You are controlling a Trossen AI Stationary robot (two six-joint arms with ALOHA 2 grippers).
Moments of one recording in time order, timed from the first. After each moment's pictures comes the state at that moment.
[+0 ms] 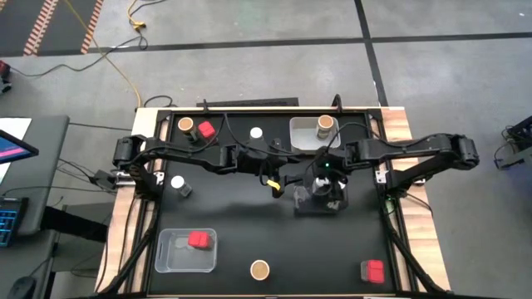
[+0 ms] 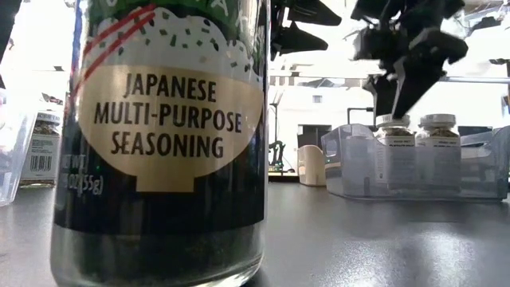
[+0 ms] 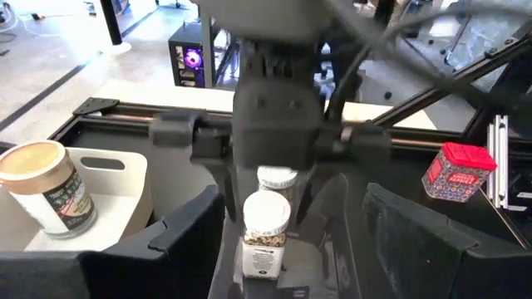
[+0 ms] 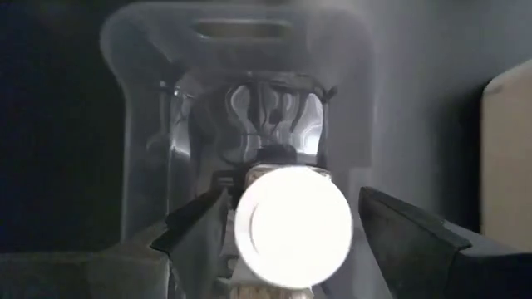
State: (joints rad) left arm 0.02 1.75 1.34 0.17 -0.01 -0.07; right arm -0.06 1.26 0.92 -0.81 -0.05 -0.08
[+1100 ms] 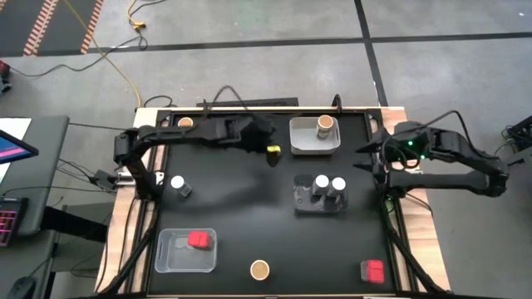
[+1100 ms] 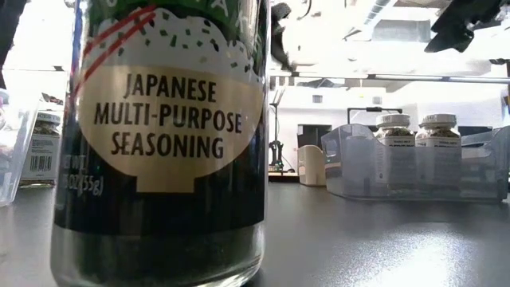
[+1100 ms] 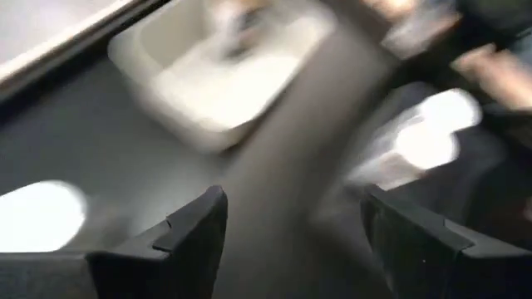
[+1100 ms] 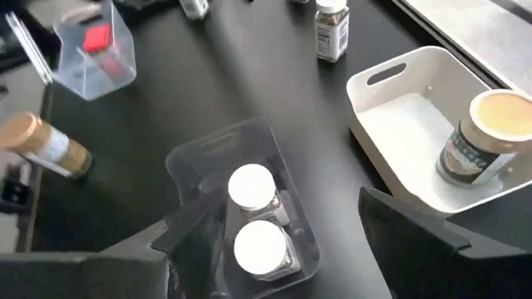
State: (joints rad) left arm 0.19 1.74 1.58 -0.55 -0.12 -0.46; right arm -0.23 0.55 0.93 -1.01 -0.04 0.22
